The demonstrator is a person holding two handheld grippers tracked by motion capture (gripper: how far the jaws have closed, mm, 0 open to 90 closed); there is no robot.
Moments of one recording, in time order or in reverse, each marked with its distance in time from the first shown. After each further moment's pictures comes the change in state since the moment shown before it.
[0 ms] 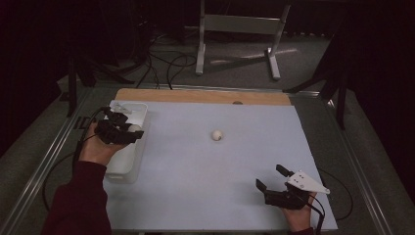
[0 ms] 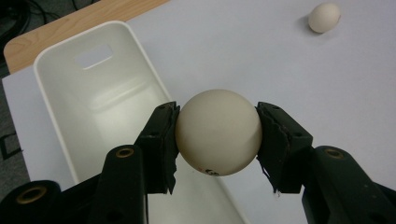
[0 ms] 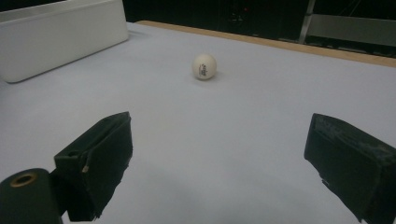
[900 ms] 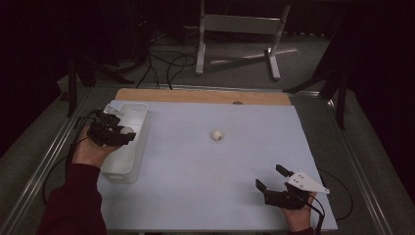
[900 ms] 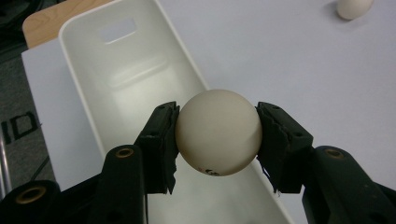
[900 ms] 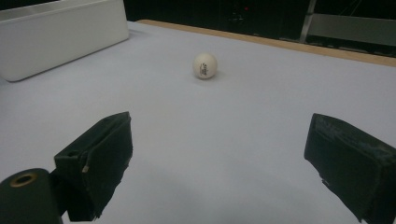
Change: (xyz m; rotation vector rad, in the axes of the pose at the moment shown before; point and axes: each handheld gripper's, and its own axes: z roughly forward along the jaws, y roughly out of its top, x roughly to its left) left arm 0.015 -0.015 0.000 0.030 0.042 -0.045; right arm 0.000 0.000 0.000 0.006 0.001 -0.001
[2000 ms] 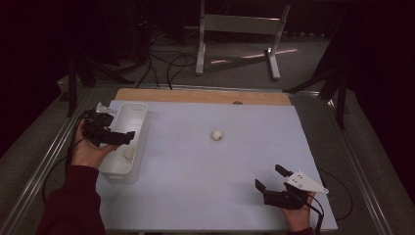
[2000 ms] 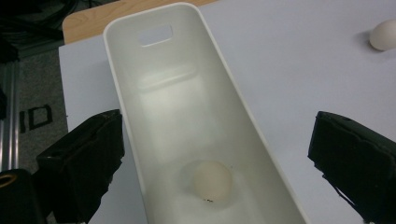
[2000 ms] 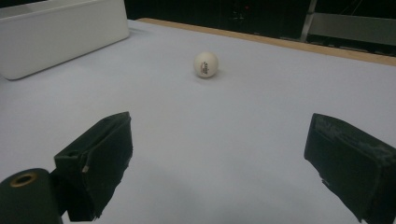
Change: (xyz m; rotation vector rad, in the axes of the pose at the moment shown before) left arm 0.010 -0.006 0.002 -0.066 0.064 -0.099; right arm 0.001 0.000 0.002 0.002 0.002 -0.006
